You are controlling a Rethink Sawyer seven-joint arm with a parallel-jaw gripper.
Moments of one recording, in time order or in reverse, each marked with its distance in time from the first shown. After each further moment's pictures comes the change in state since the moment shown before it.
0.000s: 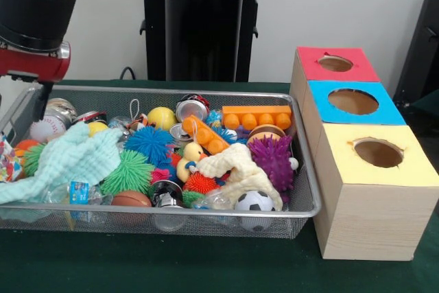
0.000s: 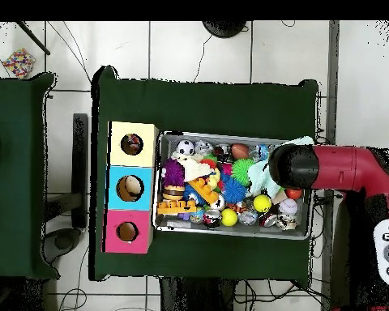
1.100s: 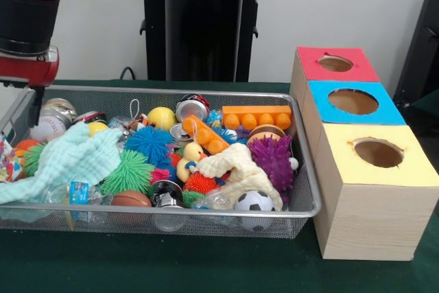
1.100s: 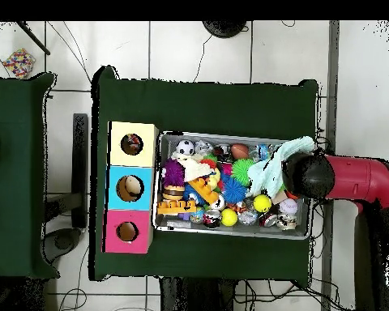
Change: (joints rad) arm -0.137 -0.013 0.126 0.077 -0.043 -0.054 0.000
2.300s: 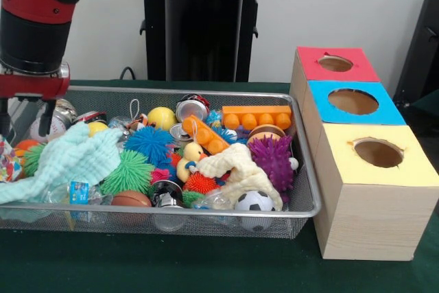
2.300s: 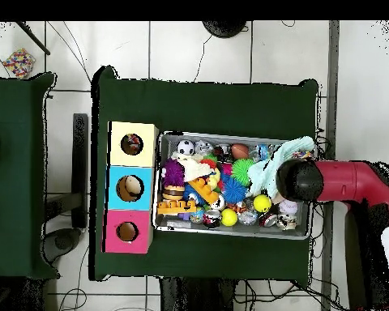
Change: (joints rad) arm 0.000 0.049 0.006 0.012 -0.074 -0.001 0.000
